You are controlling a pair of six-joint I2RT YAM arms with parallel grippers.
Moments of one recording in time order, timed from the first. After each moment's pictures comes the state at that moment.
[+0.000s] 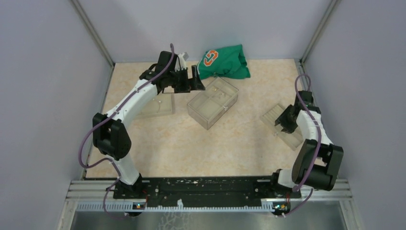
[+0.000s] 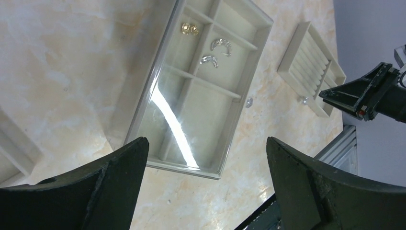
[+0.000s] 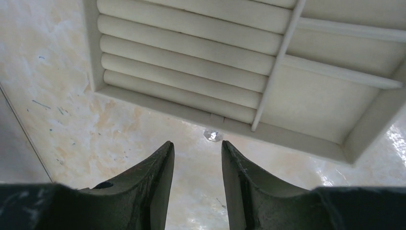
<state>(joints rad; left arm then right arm) -0.44 1.78 1.64 -0.56 0.35 -0.46 -0.27 1.33 0.89 -0.71 -0.04 0.50</state>
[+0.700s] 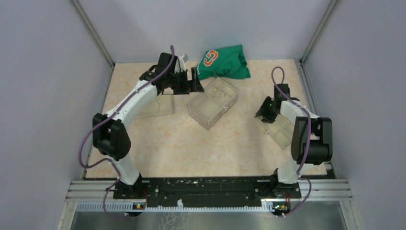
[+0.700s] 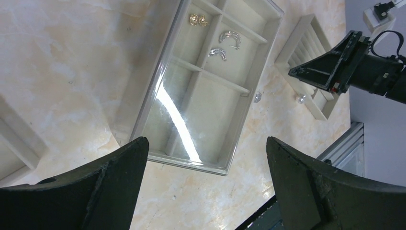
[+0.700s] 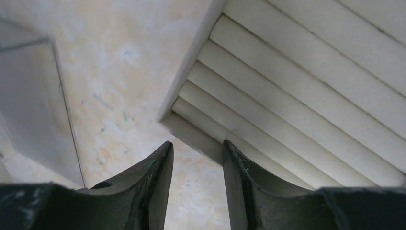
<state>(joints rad) -0.44 1.77 1.60 -0.56 0.34 -0.44 -0.08 1.62 0.97 -0.45 -0.17 0.55</state>
